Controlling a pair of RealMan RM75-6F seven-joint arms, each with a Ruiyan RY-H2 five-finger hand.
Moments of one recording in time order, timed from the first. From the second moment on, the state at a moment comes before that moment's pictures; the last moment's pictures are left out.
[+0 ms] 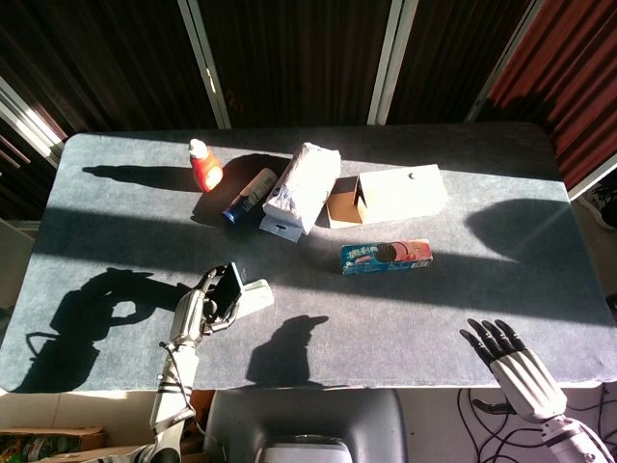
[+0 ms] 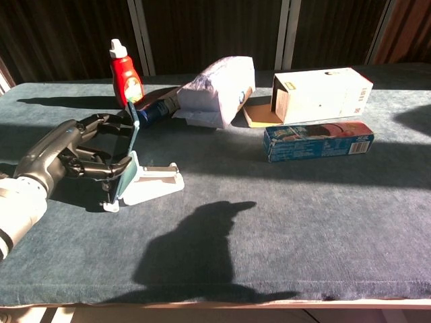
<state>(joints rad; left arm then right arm) -0.40 -1.85 -0.24 -1.51 1.17 1.28 -0.06 0.11 -1.05 -0.15 -1.66 -1.74 1.33 -0.16</state>
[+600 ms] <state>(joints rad) -0.39 -1.86 -0.24 -1.46 1.19 1.27 -0.11 0.11 -1.05 -0.15 -1.66 -1.74 1.33 -0.16</state>
